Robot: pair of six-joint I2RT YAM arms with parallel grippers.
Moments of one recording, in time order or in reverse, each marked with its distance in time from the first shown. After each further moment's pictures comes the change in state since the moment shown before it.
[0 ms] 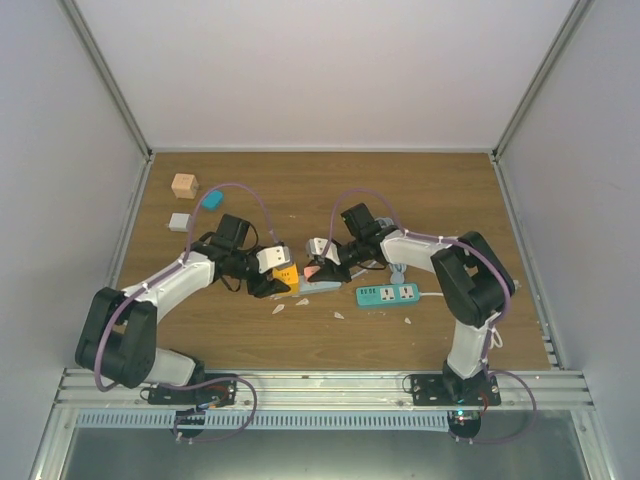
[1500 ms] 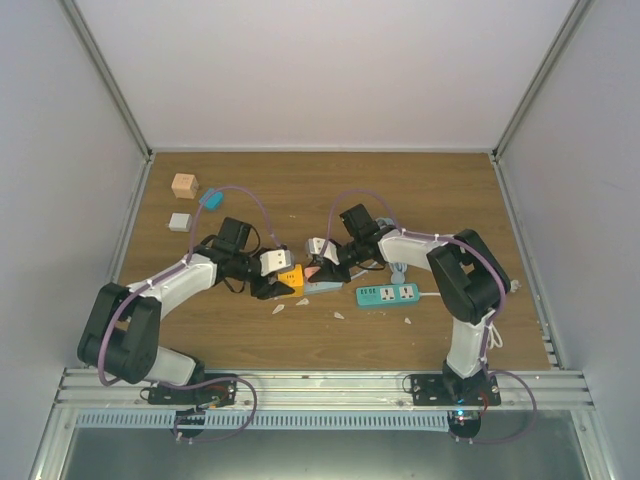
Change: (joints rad) left arm -0.005 0.023 -0.050 0.101 0.082 0.045; right arm 0.001 0.030 0.015 -0.008 0.018 0.031
